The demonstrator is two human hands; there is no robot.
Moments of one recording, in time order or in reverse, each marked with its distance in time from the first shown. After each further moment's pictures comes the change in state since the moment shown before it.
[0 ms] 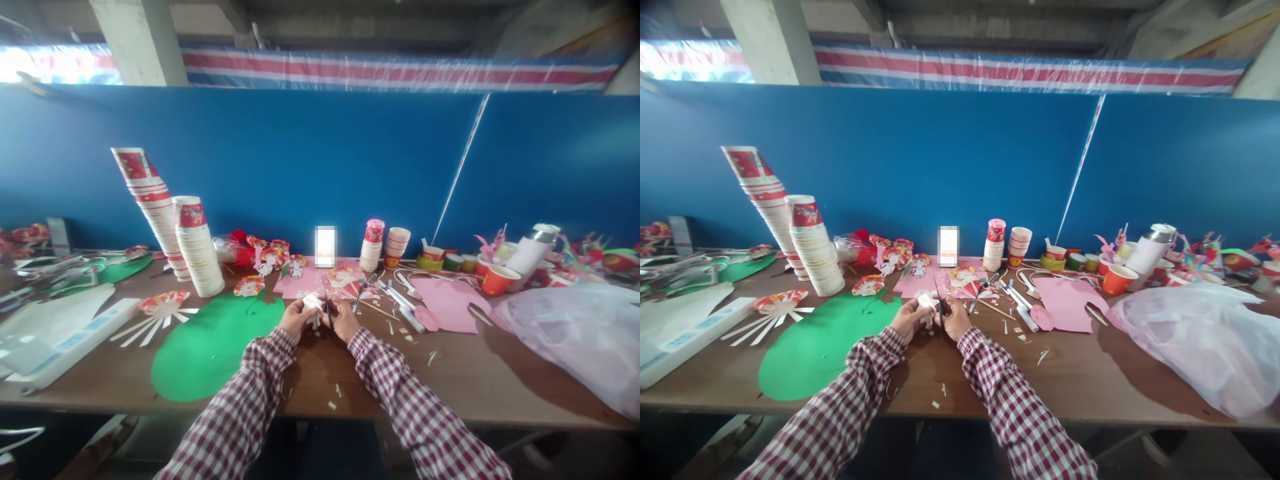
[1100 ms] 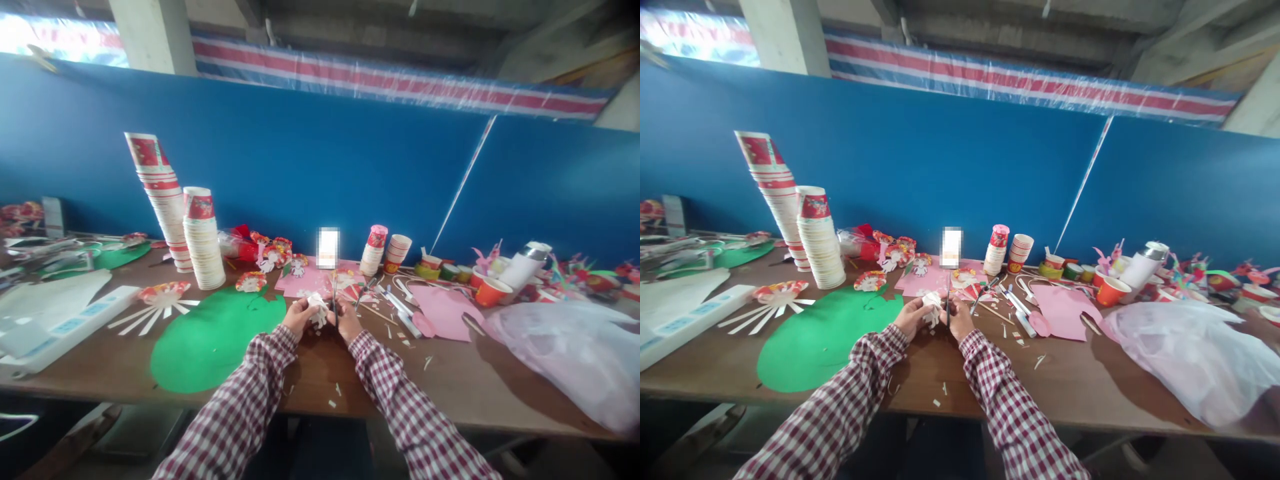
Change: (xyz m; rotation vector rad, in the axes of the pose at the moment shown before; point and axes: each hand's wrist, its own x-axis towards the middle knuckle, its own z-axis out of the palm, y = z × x) left_hand -0.005 0.007 0.005 -0.047 -0.039 -0.016; right_hand -0.002 -0.004 0.002 0.086 0.049 0.055
